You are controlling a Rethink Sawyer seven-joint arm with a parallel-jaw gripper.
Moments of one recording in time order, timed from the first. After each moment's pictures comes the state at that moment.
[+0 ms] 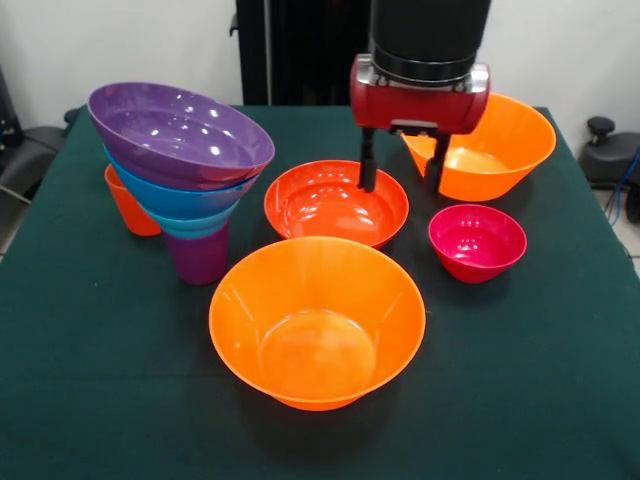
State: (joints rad) arm -0.21 -0.62 0.10 1.36 -0.13 0.80 1.82
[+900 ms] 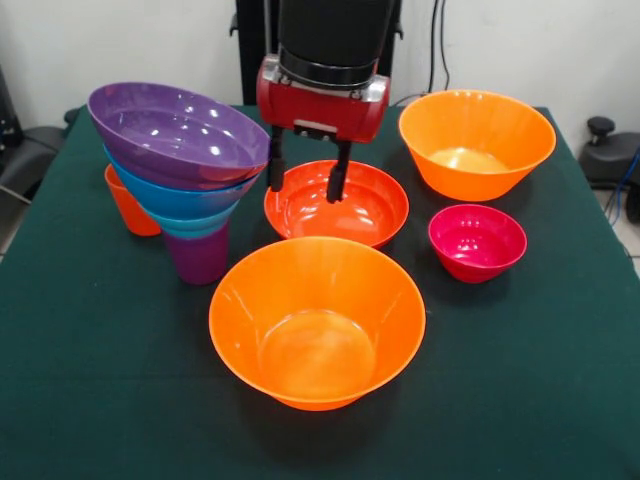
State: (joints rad) arm -0.24 -0.62 -0.01 1.42 -0.14 0.67 1.83
